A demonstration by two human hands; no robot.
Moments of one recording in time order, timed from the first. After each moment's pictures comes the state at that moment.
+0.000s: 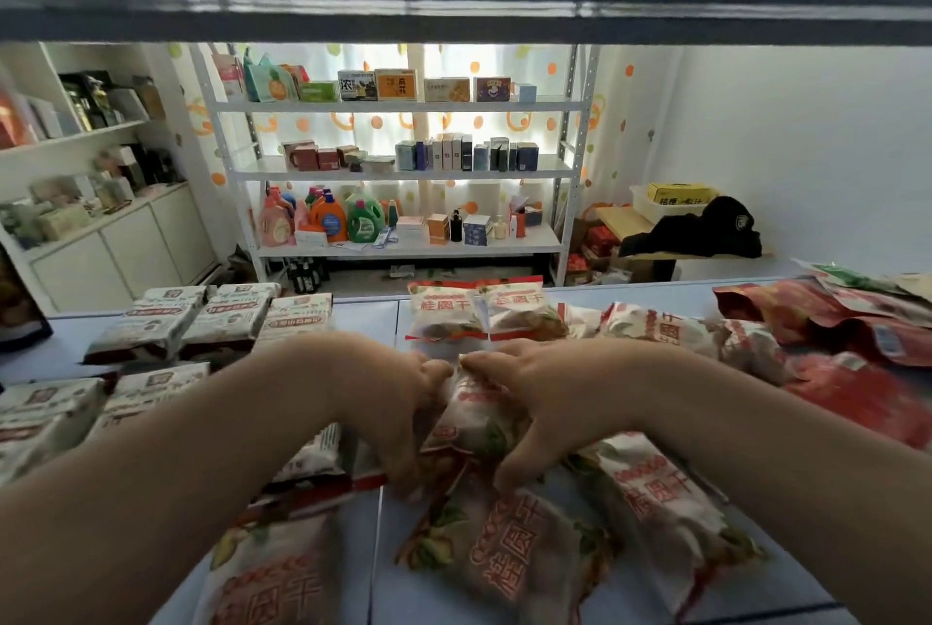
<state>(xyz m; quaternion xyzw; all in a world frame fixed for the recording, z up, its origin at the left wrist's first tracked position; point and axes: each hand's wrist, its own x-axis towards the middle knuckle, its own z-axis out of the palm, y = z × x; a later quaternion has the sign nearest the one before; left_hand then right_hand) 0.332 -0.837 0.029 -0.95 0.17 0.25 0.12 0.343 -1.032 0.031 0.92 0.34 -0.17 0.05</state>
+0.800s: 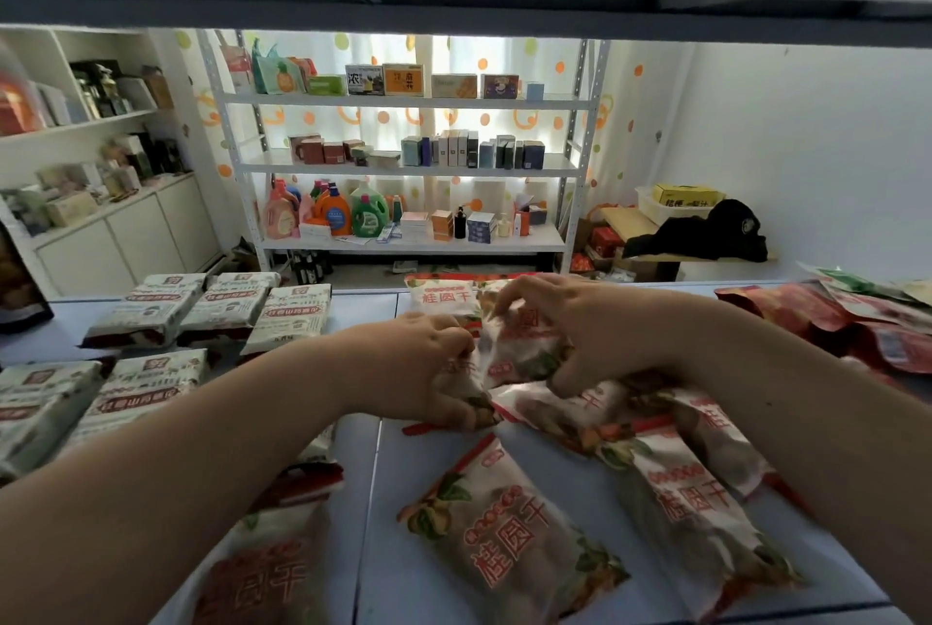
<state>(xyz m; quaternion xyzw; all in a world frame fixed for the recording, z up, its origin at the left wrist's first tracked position) 0.357 -0.836 0.000 -0.97 0.25 0.04 0.01 0.384 -1.069 0.048 0.93 0.35 -0.13 -0.05</state>
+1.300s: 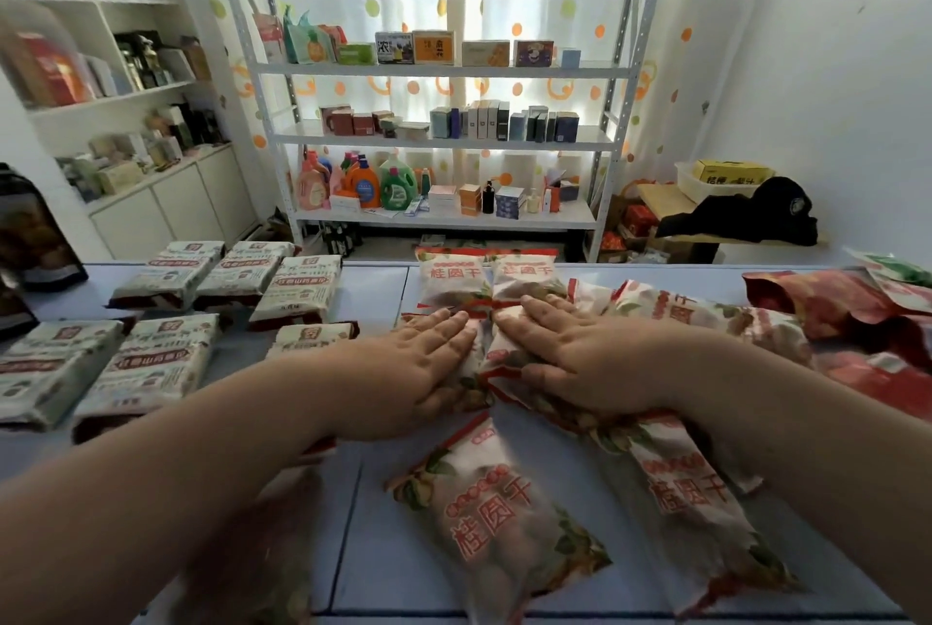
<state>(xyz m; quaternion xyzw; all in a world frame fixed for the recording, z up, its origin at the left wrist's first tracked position) 0.333 -0.832 -0.027 -0.96 0.24 0.10 0.05 0.384 -1.072 0.000 0.92 0.34 -0.16 0.08</state>
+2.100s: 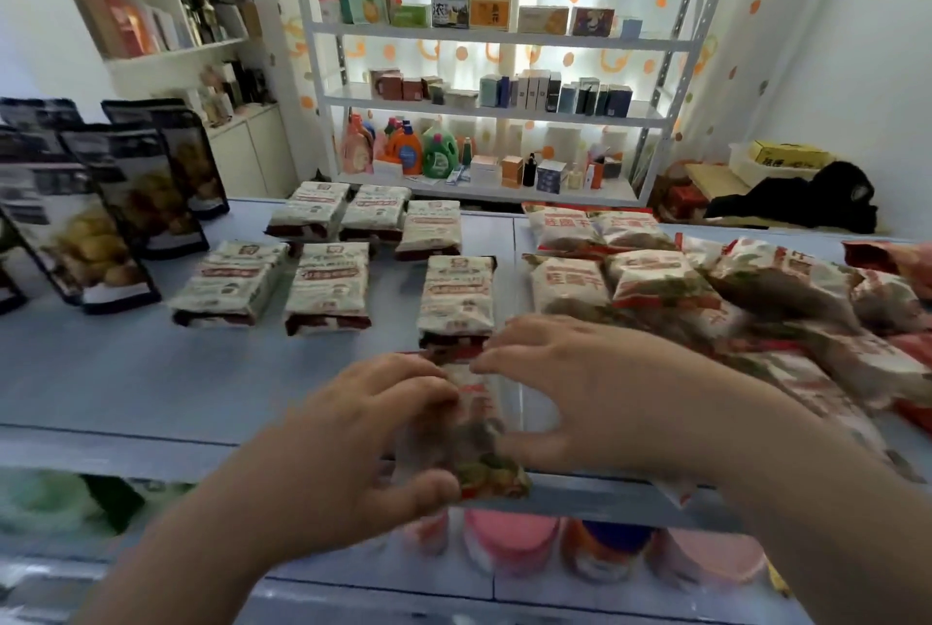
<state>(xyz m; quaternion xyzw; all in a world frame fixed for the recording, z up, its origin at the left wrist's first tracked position) 0.133 -0.724 -0.039 -0.97 0.17 -0.07 -0.17 0.225 -0.950 0.015 0.87 0.49 -0.02 -0.03</state>
